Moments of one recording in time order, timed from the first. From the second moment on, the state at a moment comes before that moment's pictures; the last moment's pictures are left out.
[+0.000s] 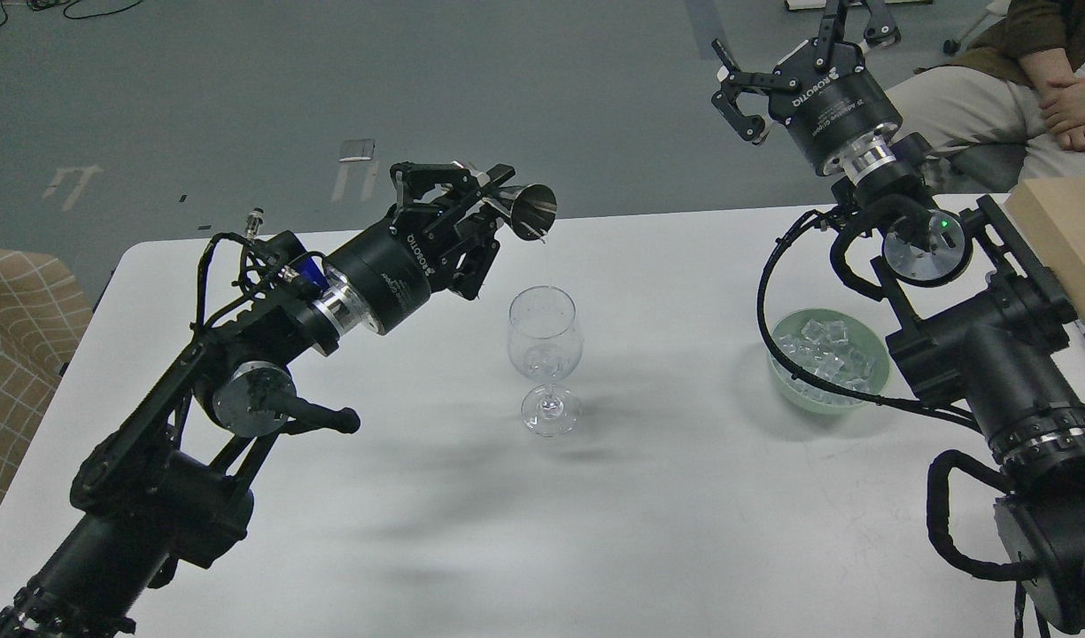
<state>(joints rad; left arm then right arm) -0.43 0.23 -1.12 -1.46 0.57 -0.29 0.16 0.78 -0.03 1.41 0.76 -0.34 0.47 -0.01</state>
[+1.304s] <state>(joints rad) -0.42 0.23 -1.12 -1.48 0.70 -0.29 0.02 0.78 -0.03 1.41 0.76 -0.34 0.47 -0.01</state>
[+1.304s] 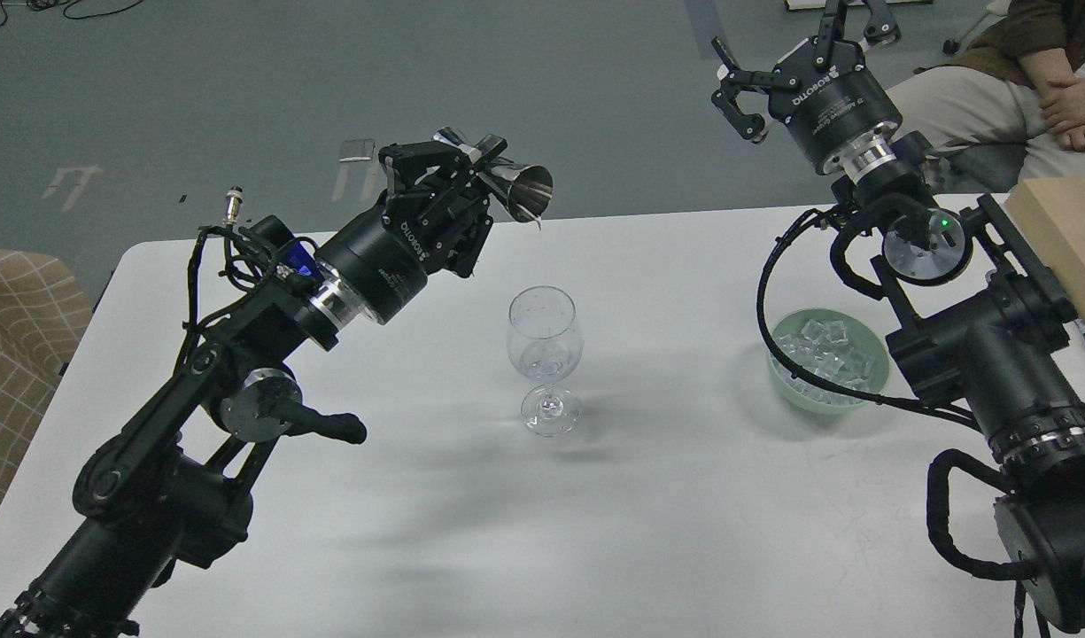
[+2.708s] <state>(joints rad) -0.42 0.23 -1.12 -1.52 0.81 -0.29 -0.03 0.78 -0.03 1.41 0.76 -0.34 0.47 -0.01</state>
